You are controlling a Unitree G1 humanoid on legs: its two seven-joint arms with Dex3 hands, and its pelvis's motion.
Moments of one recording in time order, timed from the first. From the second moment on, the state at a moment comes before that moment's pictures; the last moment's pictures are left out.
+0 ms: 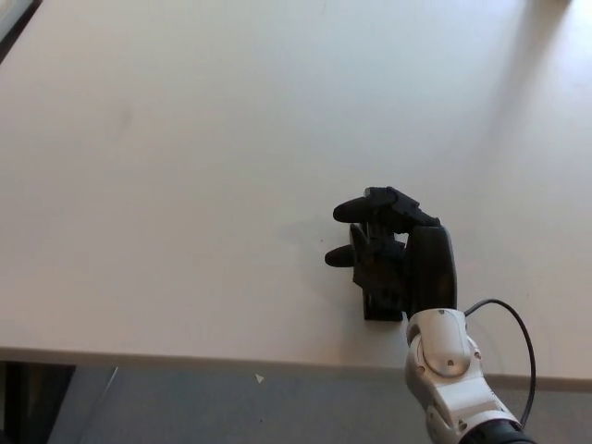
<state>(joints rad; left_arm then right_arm) 0.19 0.49 0.17 1.26 -0.02 -0.37 -0.28 -0.55 0.10 0.02 1.06 -0.08 -0.58 -0.25</state>
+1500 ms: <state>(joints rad) -0.26 0.51 0.20 1.24 -0.02 -0.39 -0.28 -0.99 -0.09 -0.18 0.90 0.02 -0.43 -0.13</state>
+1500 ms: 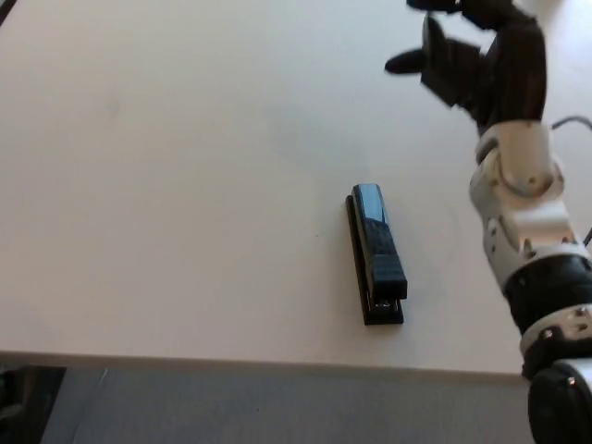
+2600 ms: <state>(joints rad) -0.33 0.56 0.16 1.29 -0.01 -0.09 -0.33 -0.59 -0.77 -0.70 0.66 0.21 -0.19 0.04</state>
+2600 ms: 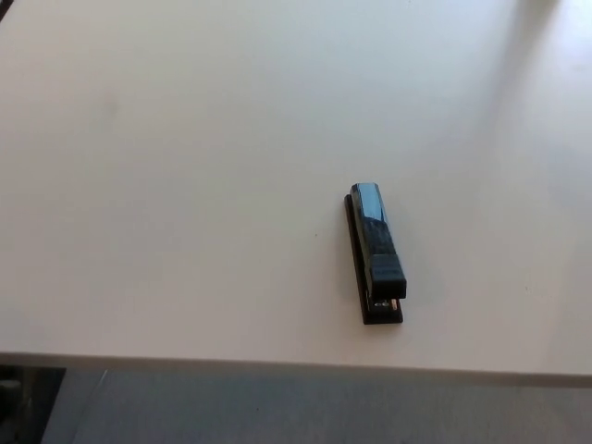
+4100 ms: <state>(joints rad) -0.07 0.54 0.24 1.25 -0.06 -0.09 -0.36 0.16 -0.58 -0.26 1.36 0.09 -0.10 0.10</state>
